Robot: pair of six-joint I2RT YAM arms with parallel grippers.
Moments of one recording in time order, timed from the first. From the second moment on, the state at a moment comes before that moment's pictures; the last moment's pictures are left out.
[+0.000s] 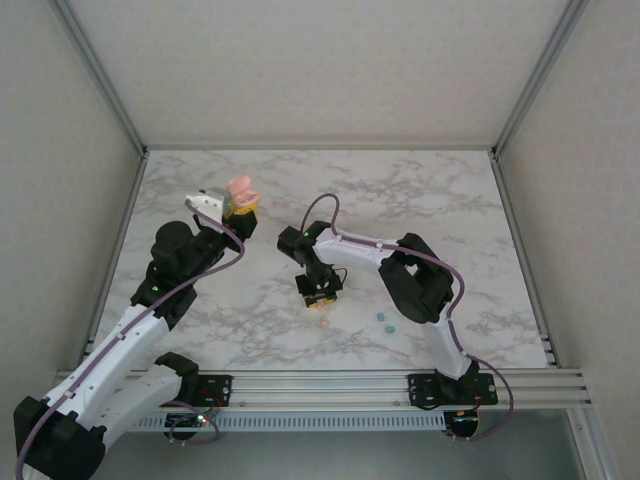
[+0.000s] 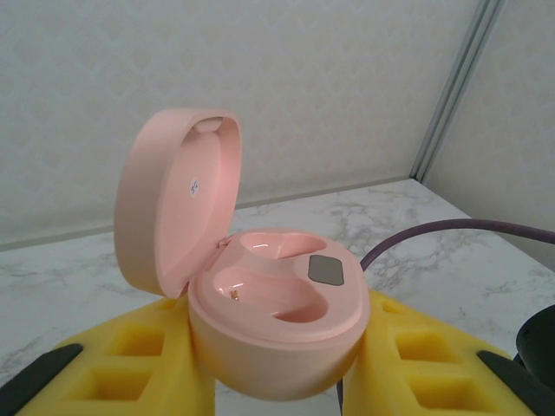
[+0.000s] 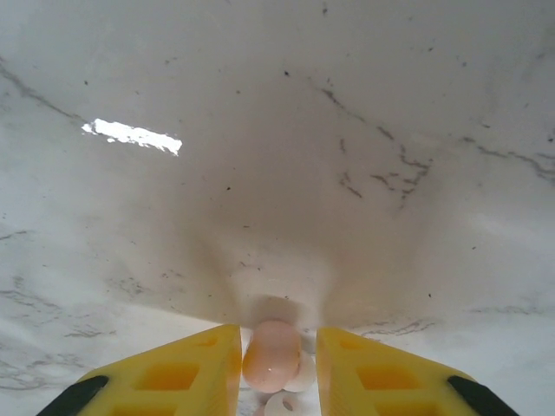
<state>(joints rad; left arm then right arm) -0.42 0.85 0.66 0.15 0.15 -0.14 0.95 2.13 1.58 -1.13 -0.13 0.61</state>
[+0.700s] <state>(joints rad) -0.42 0.86 0.66 0.15 0.15 -0.14 0.95 2.14 1.59 -1.13 -0.12 0.62</state>
